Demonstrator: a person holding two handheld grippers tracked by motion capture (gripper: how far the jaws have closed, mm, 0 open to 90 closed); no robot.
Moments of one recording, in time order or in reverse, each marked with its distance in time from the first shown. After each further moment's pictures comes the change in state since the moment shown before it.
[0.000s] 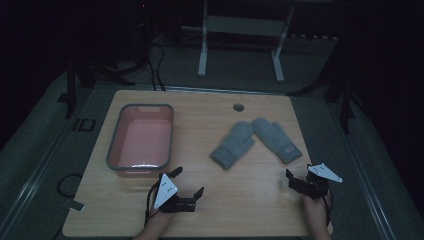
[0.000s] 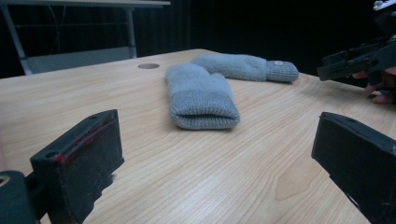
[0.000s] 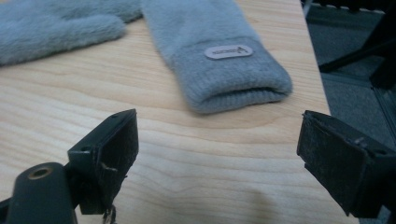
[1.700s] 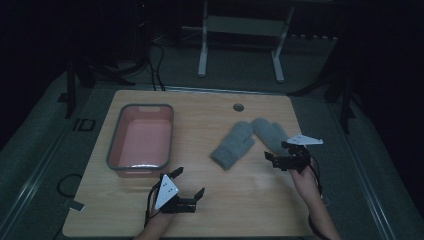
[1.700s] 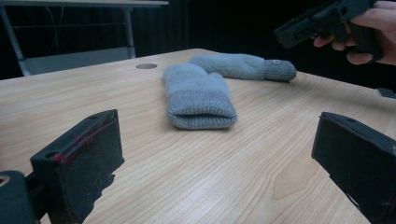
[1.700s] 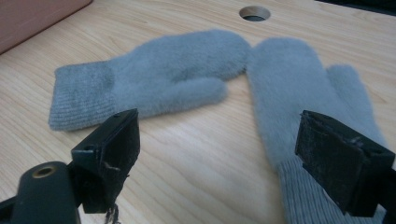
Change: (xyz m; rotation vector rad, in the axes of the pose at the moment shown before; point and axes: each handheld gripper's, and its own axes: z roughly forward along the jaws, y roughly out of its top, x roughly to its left) left arm -0.002 0.000 0.000 -0.001 -0.001 0.016; right arm 0.037 0.093 0.038 0.101 0.329 -0.147
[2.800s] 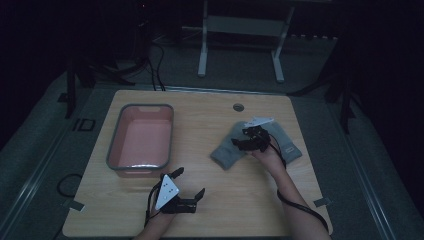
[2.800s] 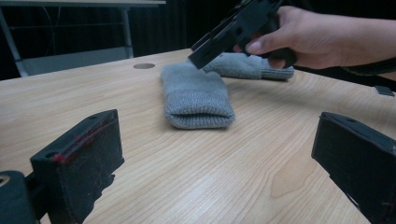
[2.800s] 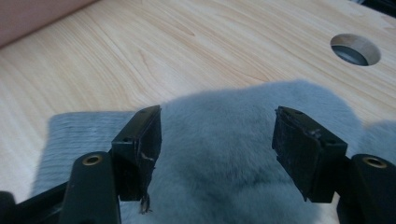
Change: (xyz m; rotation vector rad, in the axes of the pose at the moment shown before) left arm -0.001 0.000 0.000 0.005 -0.006 0.009; right arm 0.039 0.055 0.113 0.103 0.120 -0.155
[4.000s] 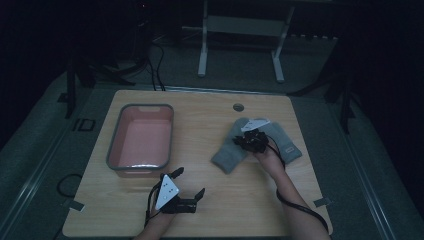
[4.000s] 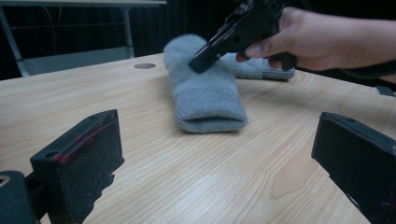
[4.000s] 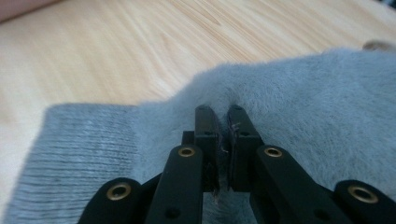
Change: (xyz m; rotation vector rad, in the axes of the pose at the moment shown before) left arm 0.000 0.000 0.000 0.000 0.002 0.000; right arm 0.009 -0.001 -0.005 0.011 0.067 -0.126
